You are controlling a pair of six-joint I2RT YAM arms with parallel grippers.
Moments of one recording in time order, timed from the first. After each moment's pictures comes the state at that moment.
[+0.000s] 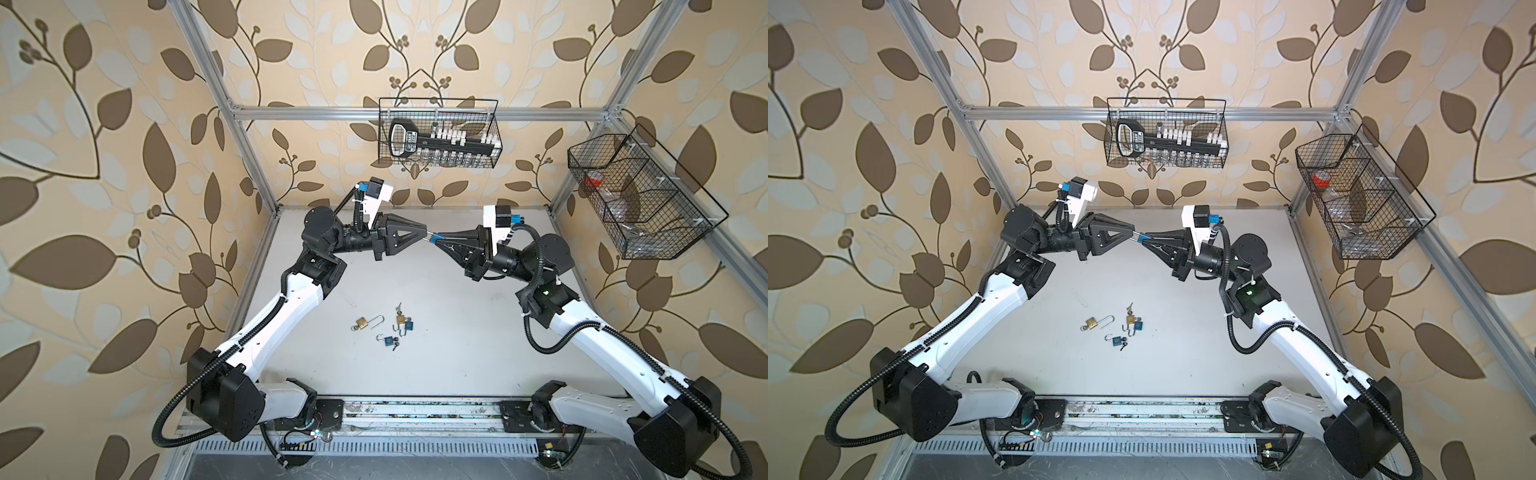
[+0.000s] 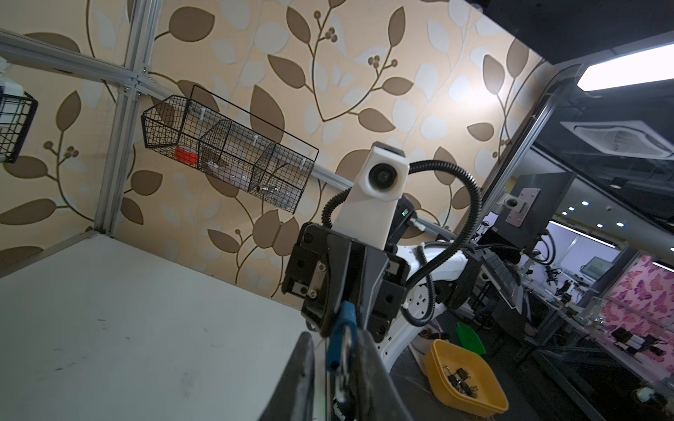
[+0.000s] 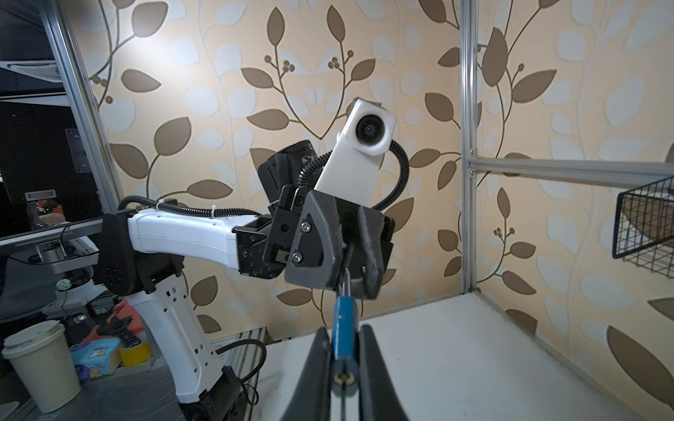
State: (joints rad) left arm -0.42 1.30 1.18 0.47 1.11 -0.72; right arm 0.50 1.14 1.00 0.45 -0.76 0.34
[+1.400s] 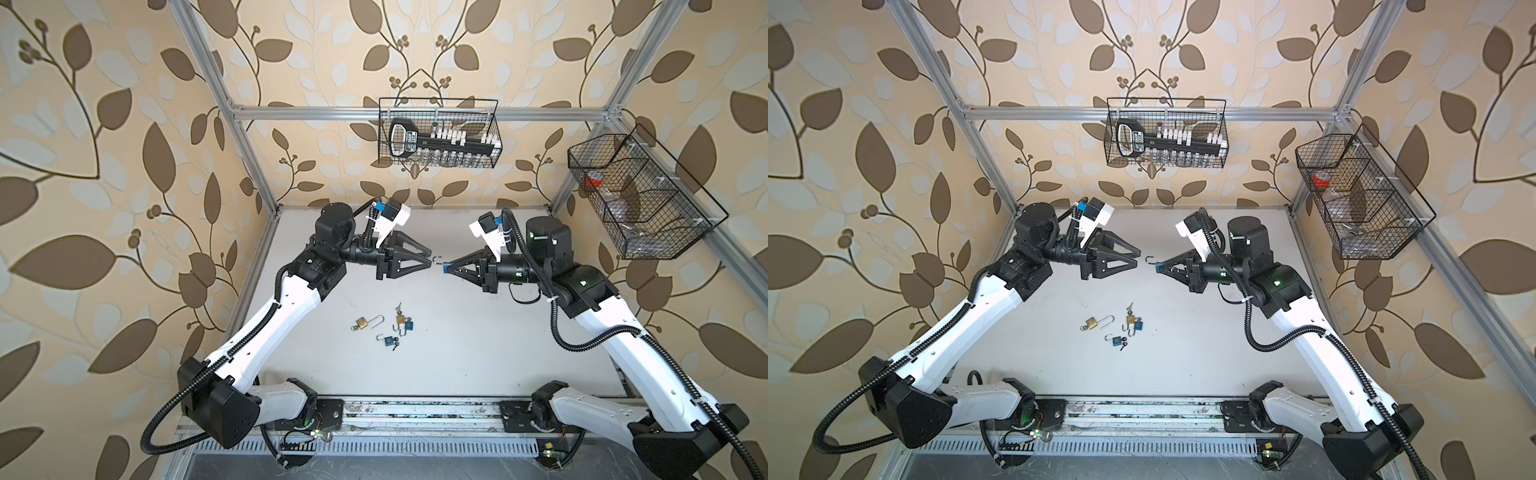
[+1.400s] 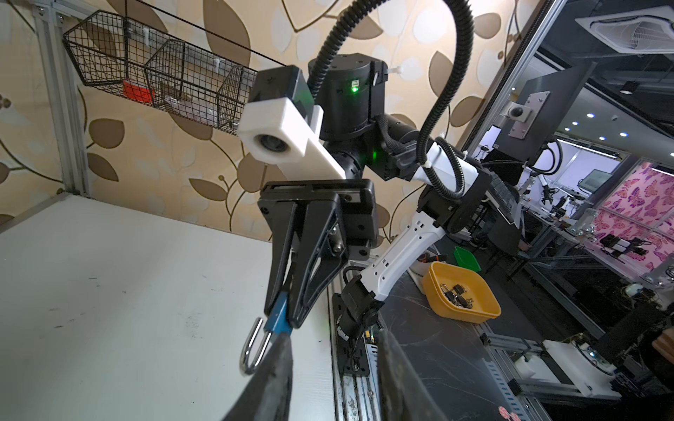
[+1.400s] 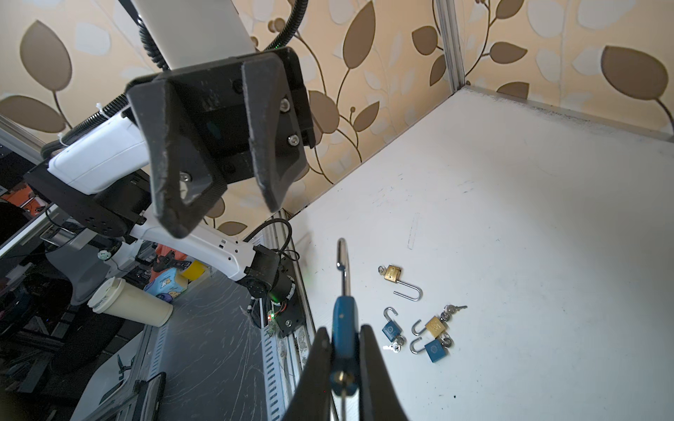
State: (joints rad) left arm -0.49 1.27 1.25 -0.03 1.21 -0.28; right arm 0.42 1.12 1.25 -0.56 -0.79 0.15
